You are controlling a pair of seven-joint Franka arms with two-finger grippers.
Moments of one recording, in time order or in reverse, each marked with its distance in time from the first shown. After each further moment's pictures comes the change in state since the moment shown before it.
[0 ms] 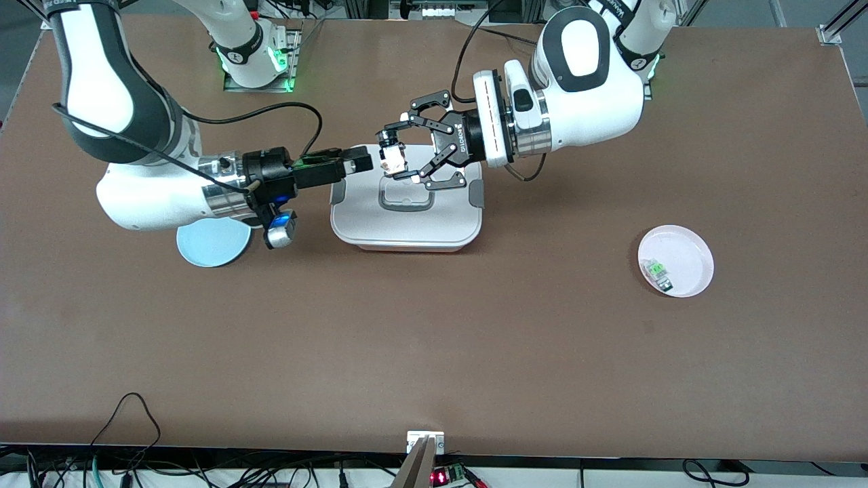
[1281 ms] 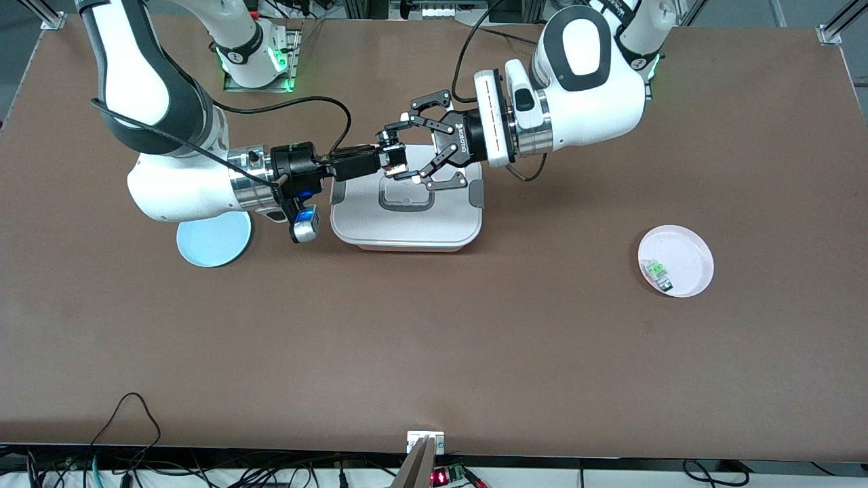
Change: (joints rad) left arm 0.000 0.000 0.001 0.005 0.000 0.003 -0.016; right arm 0.052 -0.002 -0.002 -0.003 0.028 0.064 -0.011
